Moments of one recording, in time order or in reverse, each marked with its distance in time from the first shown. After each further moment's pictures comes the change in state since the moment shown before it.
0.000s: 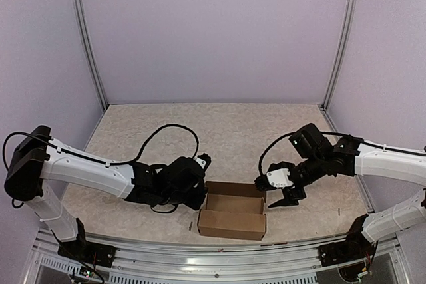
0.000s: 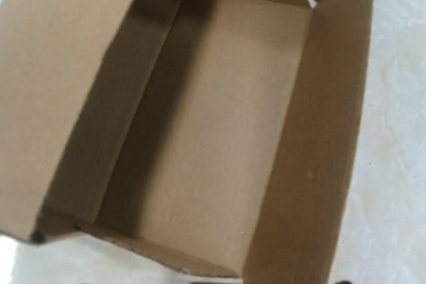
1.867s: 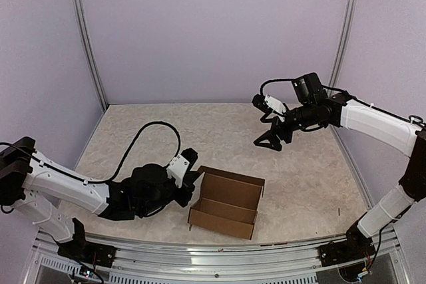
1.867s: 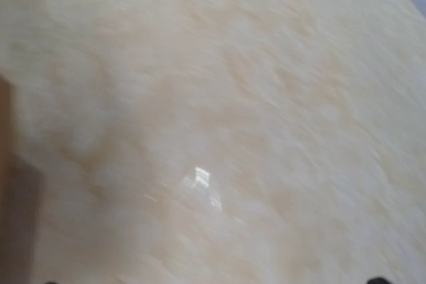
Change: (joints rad) left arm -0.003 -0.186 -0.354 0.687 -0.121 0.449; right arm -0.279 0.285 0.443 0.066 -0.077 0.398
